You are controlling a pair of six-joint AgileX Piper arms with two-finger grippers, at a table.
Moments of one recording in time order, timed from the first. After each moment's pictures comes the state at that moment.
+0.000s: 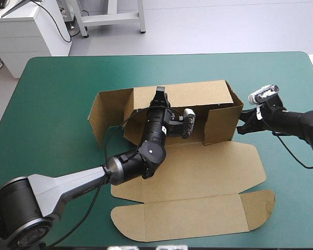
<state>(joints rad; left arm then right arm) -0.99 1.74 -1.21 1.71 0.75 -0.38 -0.20 1.48 -0.97 1.09 0.74 -1.44</state>
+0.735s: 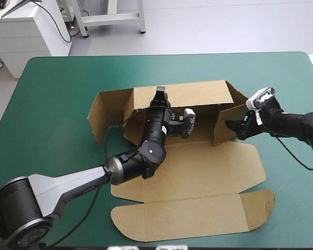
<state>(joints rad) -0.99 1.74 -1.21 1.71 0.75 -0.38 -0.19 1.48 -0.96 1.12 0.81 -1.57</state>
